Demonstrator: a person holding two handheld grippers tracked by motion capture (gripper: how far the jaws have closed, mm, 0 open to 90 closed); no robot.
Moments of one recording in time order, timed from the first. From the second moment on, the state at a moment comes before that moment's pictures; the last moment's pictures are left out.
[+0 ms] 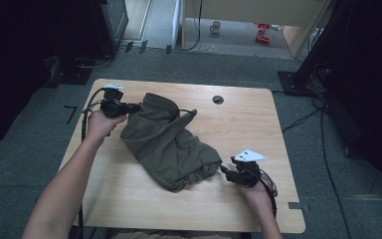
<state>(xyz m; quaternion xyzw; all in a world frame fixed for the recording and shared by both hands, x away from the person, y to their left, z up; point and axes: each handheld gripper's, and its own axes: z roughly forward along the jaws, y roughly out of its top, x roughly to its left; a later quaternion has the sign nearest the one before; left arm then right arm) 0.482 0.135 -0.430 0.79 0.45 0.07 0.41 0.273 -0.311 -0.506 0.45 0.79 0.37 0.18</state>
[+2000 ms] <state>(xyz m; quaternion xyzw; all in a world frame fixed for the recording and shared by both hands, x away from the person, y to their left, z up) 0.456 0.043 -0.456 0.83 0.39 0.08 0.40 0.272 -0.310 -0.504 0.45 0.79 0.37 0.18</state>
